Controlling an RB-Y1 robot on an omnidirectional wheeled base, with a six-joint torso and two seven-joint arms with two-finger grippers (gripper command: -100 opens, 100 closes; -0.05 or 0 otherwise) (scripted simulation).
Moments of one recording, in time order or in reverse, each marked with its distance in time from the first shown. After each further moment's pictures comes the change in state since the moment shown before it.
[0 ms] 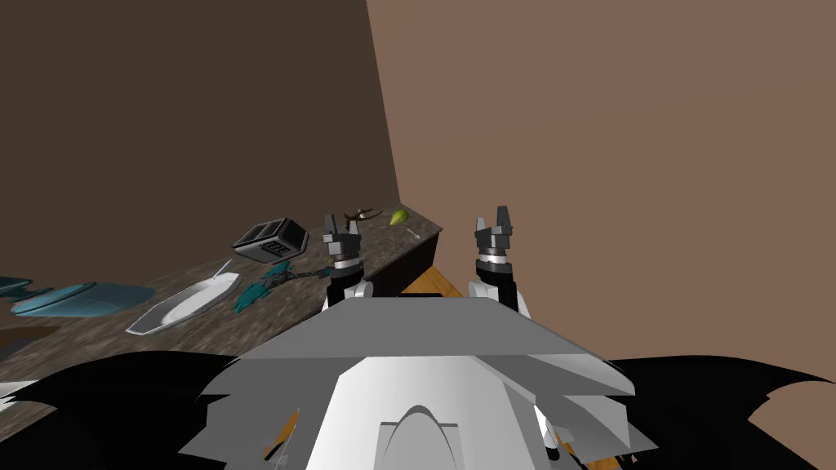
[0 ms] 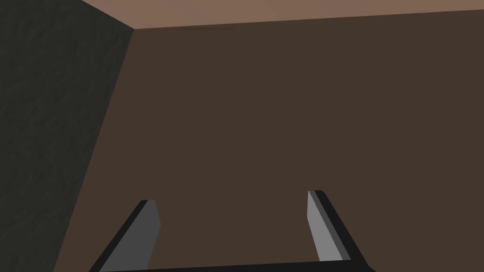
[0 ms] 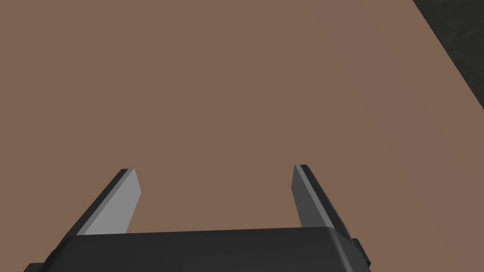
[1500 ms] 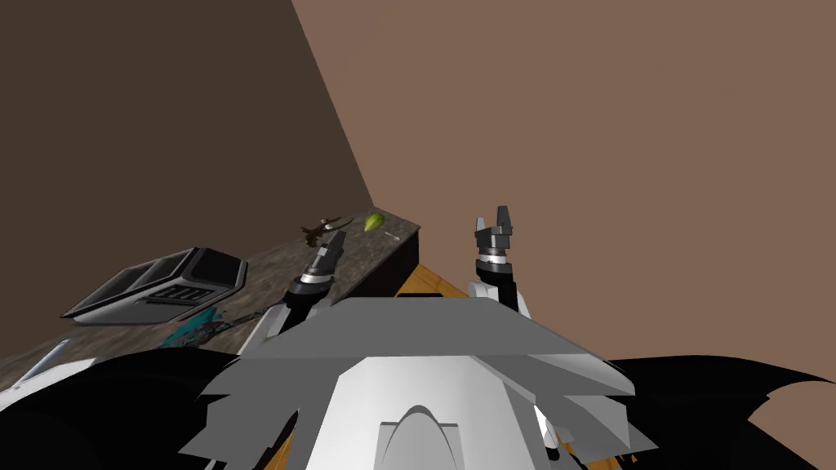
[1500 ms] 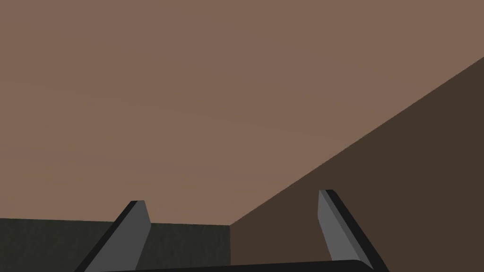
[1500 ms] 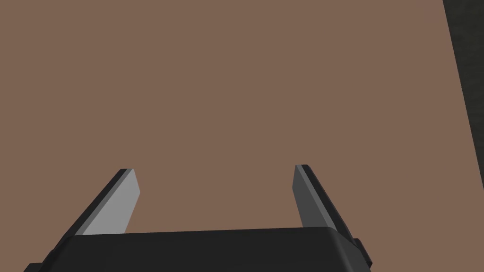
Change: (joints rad) left arm 0.153 0.316 0.324 0.002 -0.356 -0.107 -0.073; right arm 0.000 0.000 0.000 0.000 0.000 0.000 0.000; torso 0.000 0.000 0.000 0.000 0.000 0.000
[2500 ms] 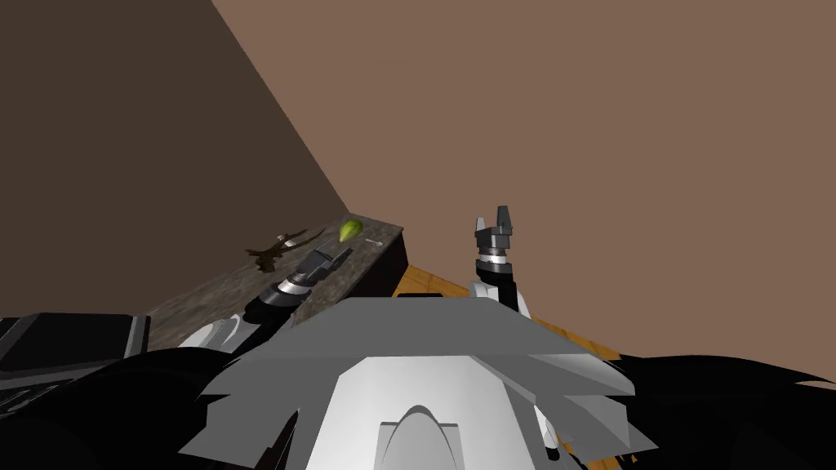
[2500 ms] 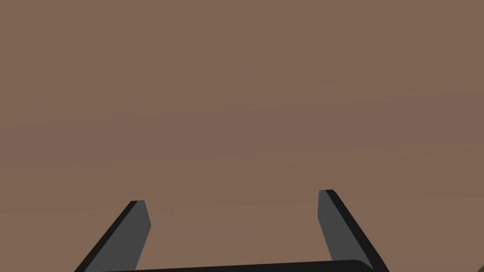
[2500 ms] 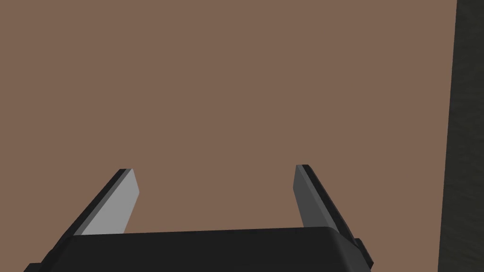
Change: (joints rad) left arm 0.111 0.147 0.214 0.033 -0.291 -0.105 -0.052; right arm 0.000 0.000 0.000 0.000 0.000 0.000 0.000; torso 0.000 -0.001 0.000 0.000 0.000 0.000
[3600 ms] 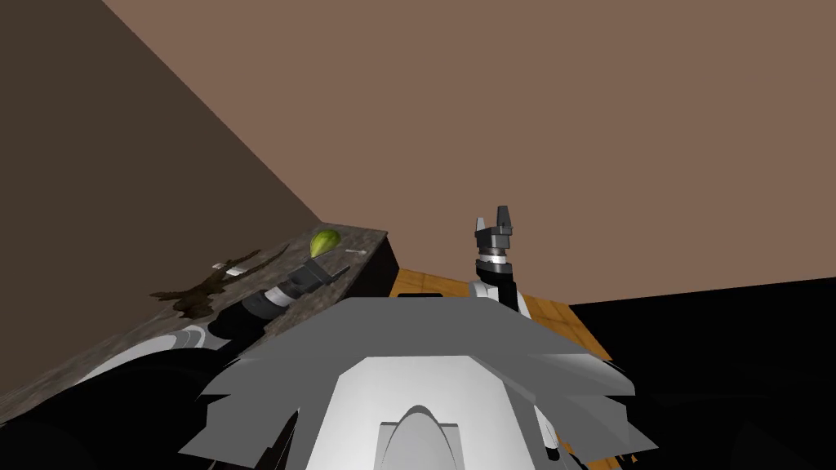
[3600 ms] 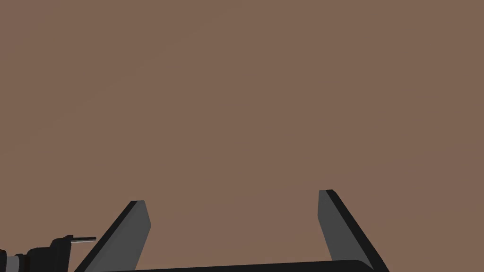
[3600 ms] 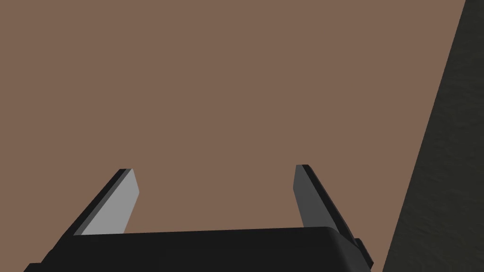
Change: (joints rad) left arm 0.088 0.099 0.144 0.056 -0.298 -0.106 -0.049; right arm 0.000 0.000 0.000 0.000 0.000 0.000 0.000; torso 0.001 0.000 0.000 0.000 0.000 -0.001
